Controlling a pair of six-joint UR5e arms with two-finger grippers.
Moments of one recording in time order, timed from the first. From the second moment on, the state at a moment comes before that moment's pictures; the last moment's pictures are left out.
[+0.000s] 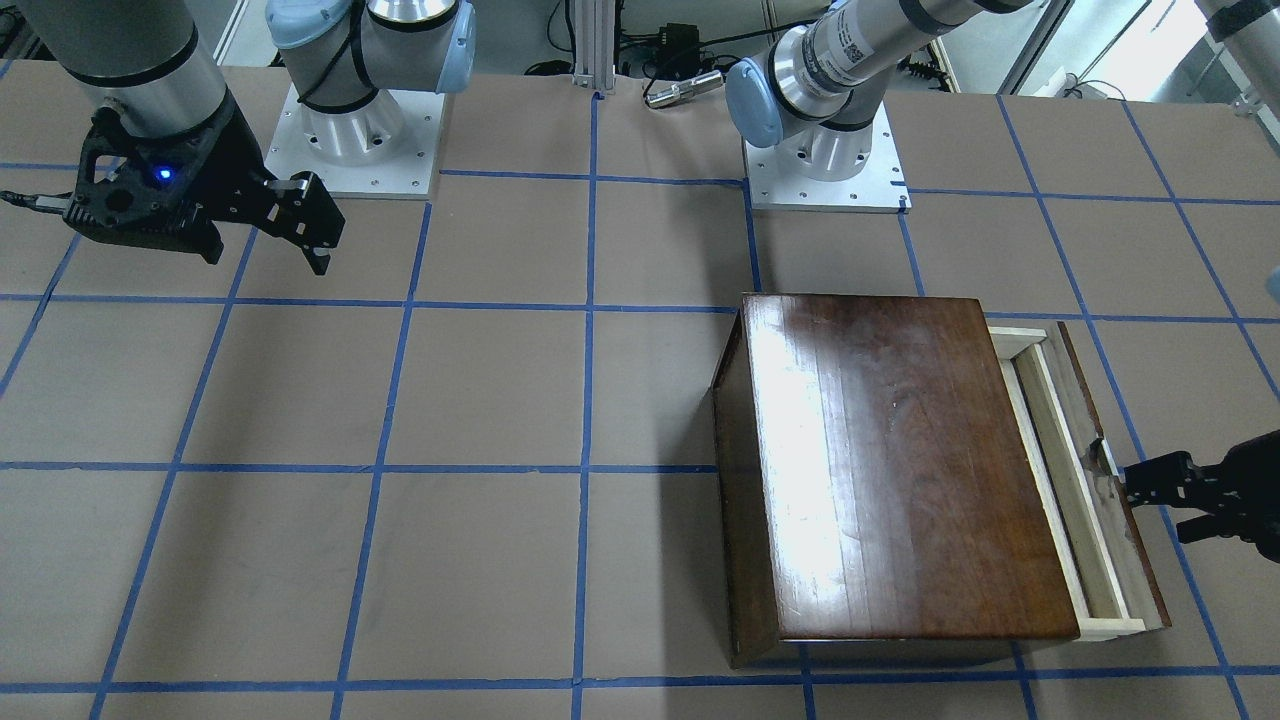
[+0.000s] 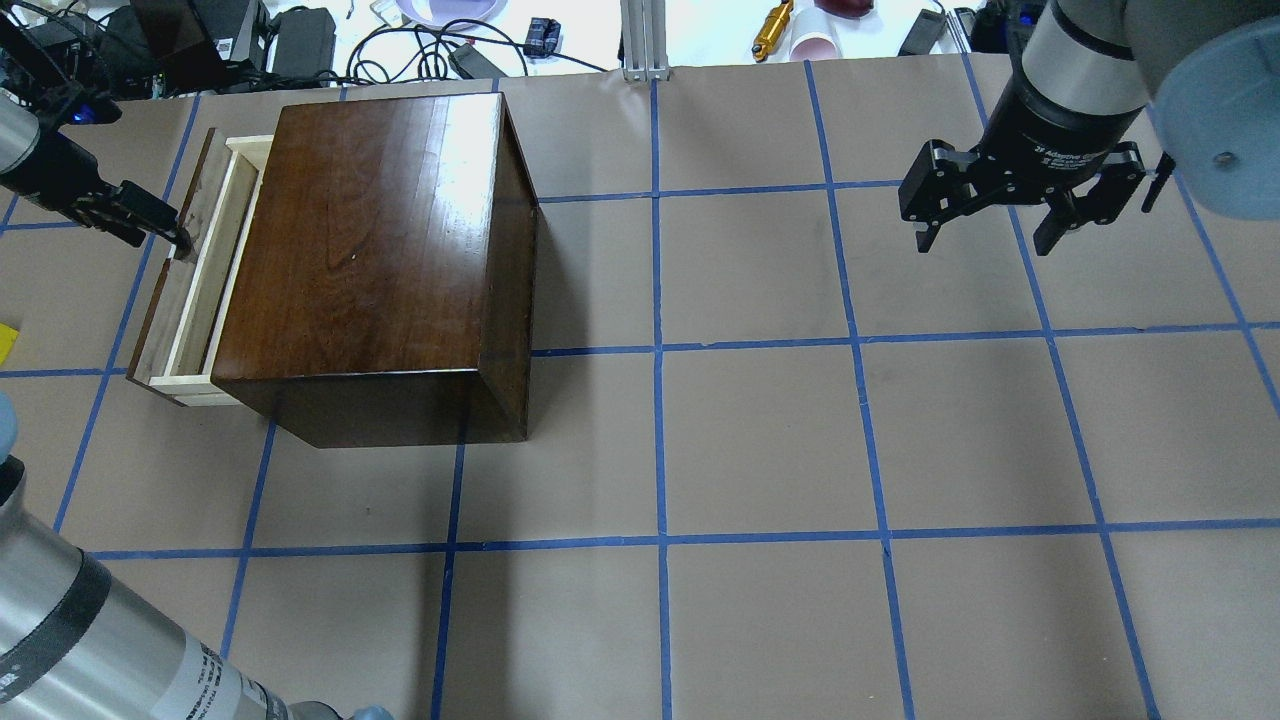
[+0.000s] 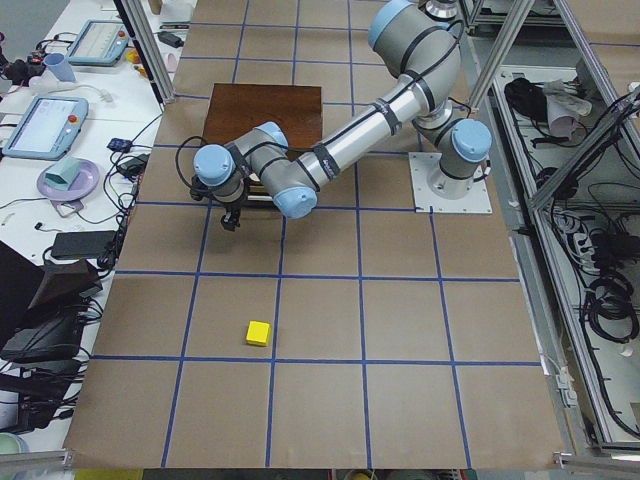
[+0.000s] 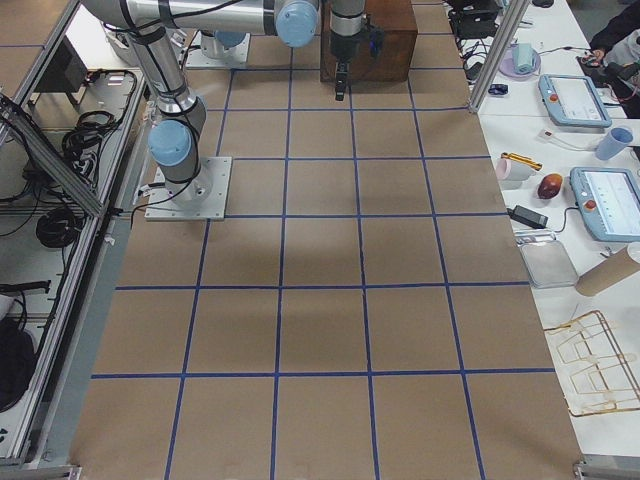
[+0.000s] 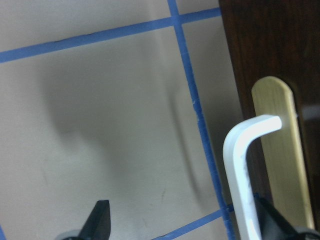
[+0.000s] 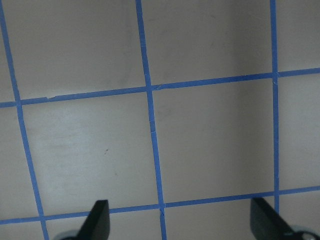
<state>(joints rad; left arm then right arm) -0.99 -2.15 -1.31 -1.39 1.37 0.87 1.52 -1.59 1.63 -1.60 -1.59 0.04</state>
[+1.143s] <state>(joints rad) -0.98 -2.18 -1.26 -1.39 1.41 0.94 1.52 -1.59 1.63 -1.60 -1.59 0.04</state>
